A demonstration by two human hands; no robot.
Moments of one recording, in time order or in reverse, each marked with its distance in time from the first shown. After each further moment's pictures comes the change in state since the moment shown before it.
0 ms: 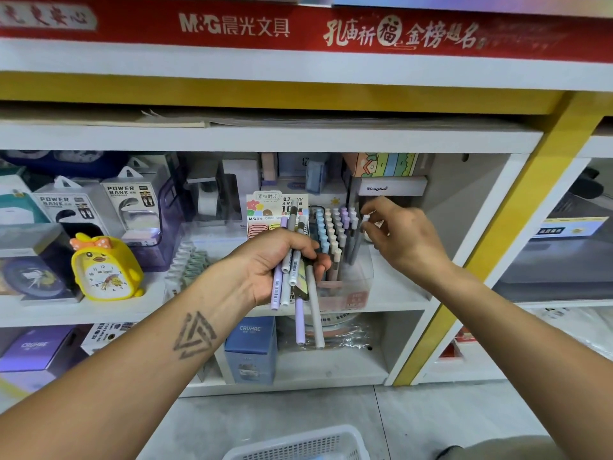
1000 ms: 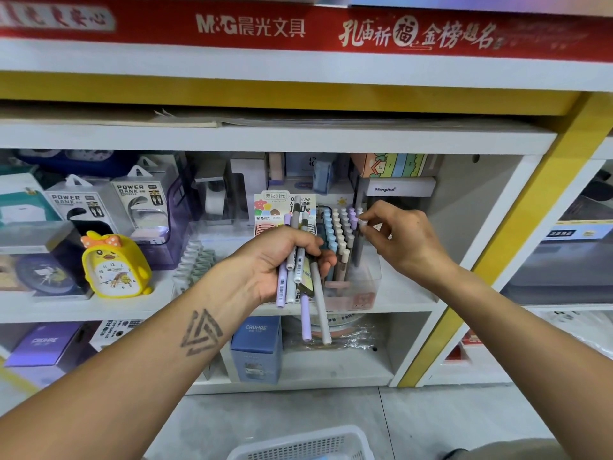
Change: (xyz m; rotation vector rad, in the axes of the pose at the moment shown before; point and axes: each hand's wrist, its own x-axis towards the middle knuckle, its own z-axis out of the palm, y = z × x) left_hand -0.007 0.004 0.001 -0.024 -0.014 0.030; right_hand 0.001 -0.007 0.003 0.089 -0.043 -0.048
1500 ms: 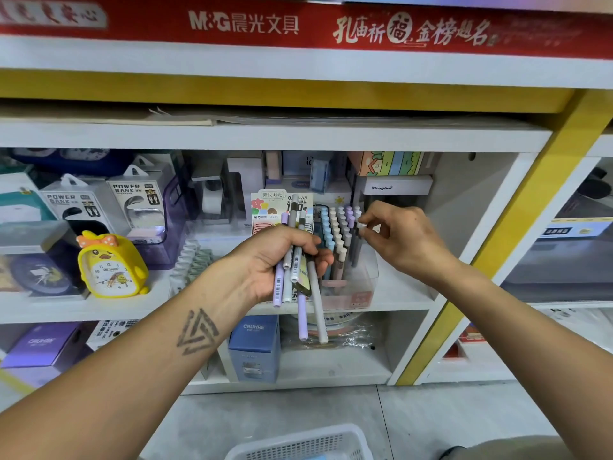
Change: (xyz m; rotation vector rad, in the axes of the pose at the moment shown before) left_hand 0.001 -0.001 -0.001 -0.004 -0.007 -0.002; right_hand -0.001 0.005 -0.005 -0.008 -0.045 -0.012
